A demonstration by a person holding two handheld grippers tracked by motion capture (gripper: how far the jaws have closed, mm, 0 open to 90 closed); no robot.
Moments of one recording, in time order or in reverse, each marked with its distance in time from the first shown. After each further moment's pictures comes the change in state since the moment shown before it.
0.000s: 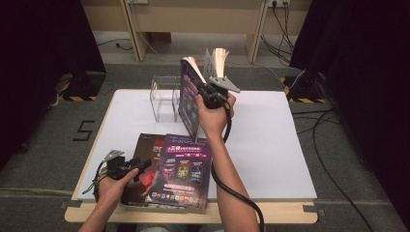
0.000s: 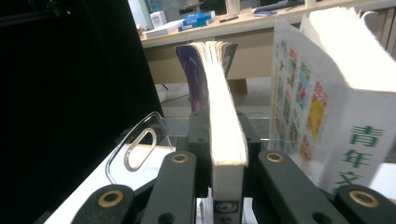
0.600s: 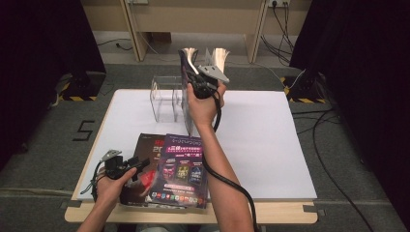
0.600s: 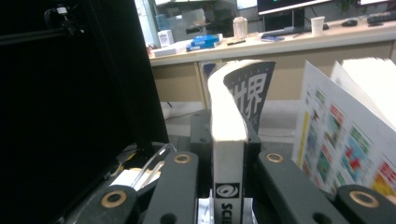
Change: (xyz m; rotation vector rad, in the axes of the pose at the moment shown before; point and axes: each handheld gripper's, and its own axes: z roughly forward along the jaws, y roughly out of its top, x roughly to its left) left arm 0.003 0.002 -0.003 -0.011 -0.003 -0.015; right arm 0.025 0.023 0.021 -0.083 0.021 -0.047
